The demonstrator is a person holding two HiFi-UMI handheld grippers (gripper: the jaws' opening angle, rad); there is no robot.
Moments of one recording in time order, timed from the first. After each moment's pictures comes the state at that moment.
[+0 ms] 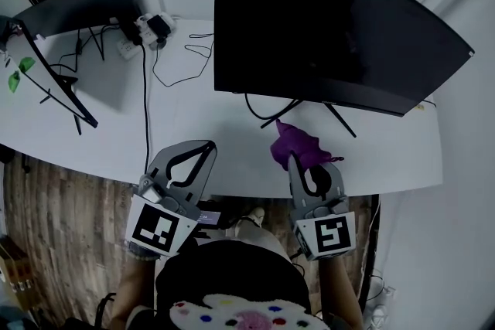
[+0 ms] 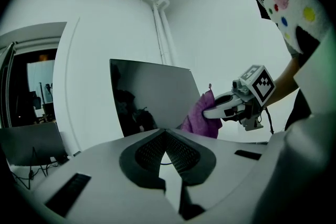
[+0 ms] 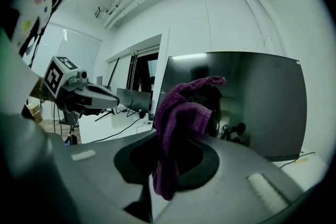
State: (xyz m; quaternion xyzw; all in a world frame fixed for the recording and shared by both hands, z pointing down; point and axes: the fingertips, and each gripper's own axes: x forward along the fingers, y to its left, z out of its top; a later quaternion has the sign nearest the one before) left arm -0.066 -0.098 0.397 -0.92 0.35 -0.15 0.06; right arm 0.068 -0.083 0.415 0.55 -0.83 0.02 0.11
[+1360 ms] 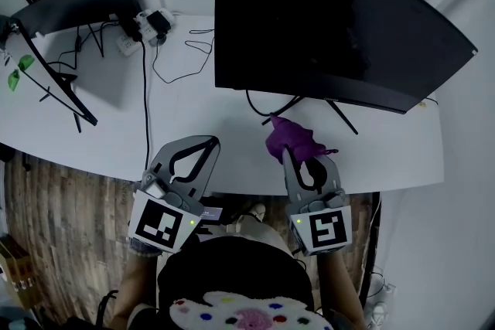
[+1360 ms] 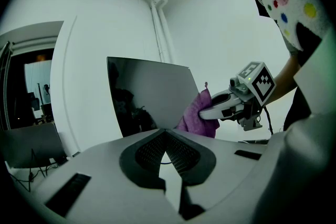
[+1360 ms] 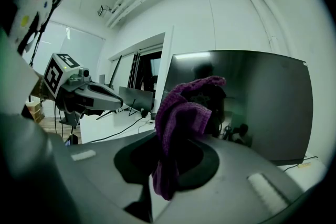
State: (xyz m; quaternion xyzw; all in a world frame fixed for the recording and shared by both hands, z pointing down) left arm -0.061 -0.104 0.401 -0.93 0.34 -0.16 0.06; right arm 0.054 -0.096 0.411 0.54 -0.83 0.00 0.10
